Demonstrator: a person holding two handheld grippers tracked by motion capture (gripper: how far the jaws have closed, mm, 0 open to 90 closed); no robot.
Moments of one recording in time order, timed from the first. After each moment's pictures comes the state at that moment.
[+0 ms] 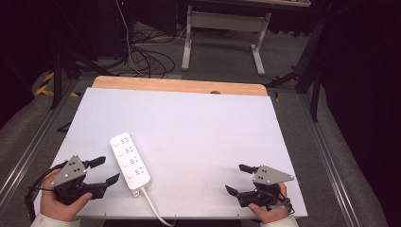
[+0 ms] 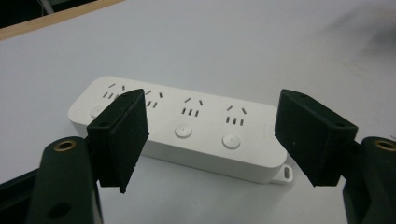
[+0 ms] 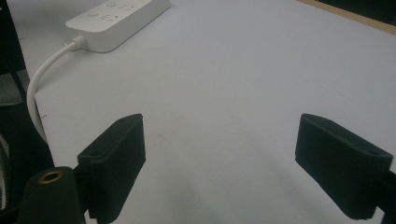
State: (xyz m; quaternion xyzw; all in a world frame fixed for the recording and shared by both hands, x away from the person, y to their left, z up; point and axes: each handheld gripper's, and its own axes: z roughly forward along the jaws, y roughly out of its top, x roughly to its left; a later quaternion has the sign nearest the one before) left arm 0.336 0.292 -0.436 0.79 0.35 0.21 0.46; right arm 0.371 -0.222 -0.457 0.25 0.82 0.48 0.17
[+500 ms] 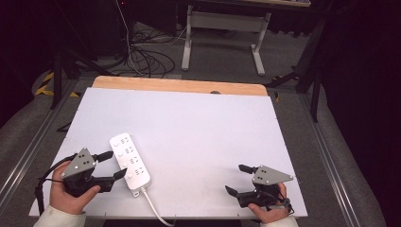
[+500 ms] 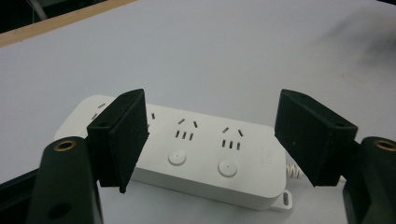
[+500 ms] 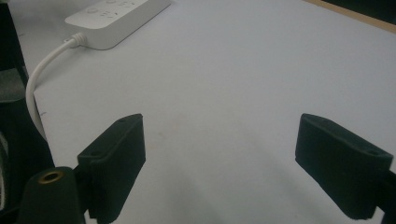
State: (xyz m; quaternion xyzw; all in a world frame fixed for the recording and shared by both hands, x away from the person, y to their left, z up) left arm 0.354 0.276 -0.428 0.80 0.34 0.21 0.46; right arm 0.371 -0.221 -0.457 0.25 0.83 0.48 0.17
